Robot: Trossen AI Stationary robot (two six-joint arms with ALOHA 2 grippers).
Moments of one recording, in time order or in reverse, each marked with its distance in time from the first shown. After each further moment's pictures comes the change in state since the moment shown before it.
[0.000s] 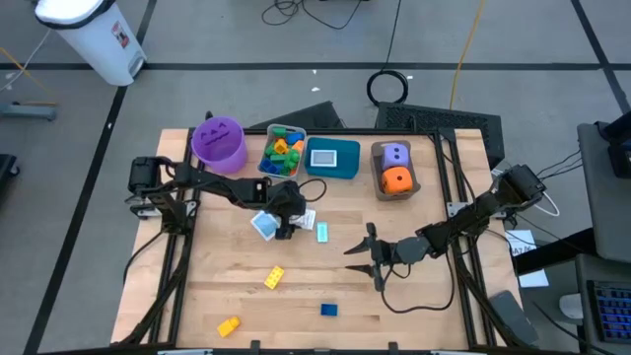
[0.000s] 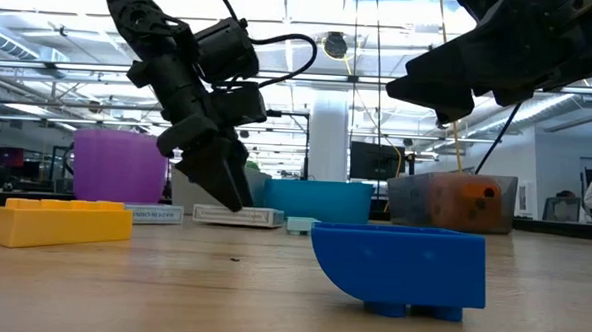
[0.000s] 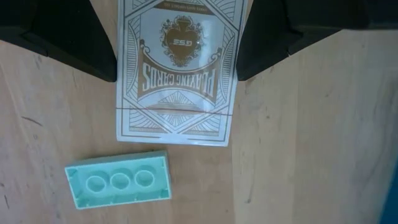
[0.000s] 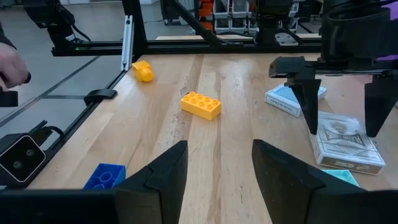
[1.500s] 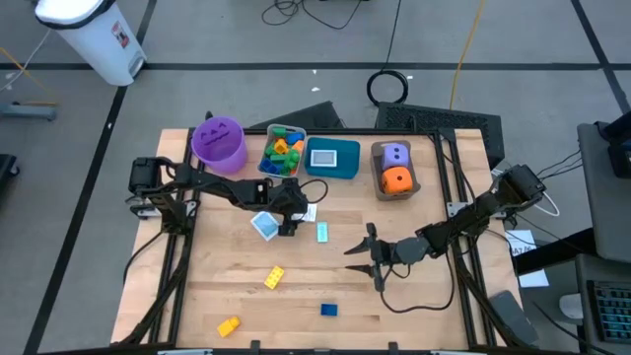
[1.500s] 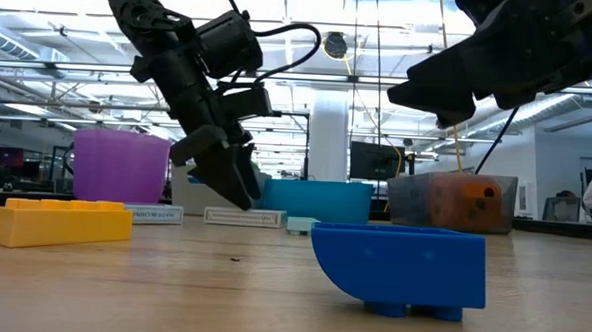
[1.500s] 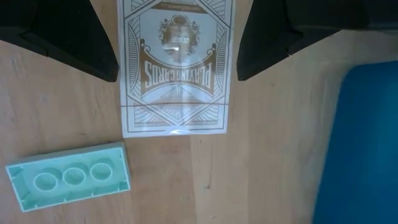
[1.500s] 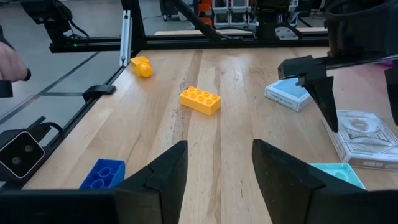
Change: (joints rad) left arm -0.019 0.002 0.019 0.029 -0.169 0.075; right arm 0.000 0.000 0.000 -0.018 -0.001 0.014
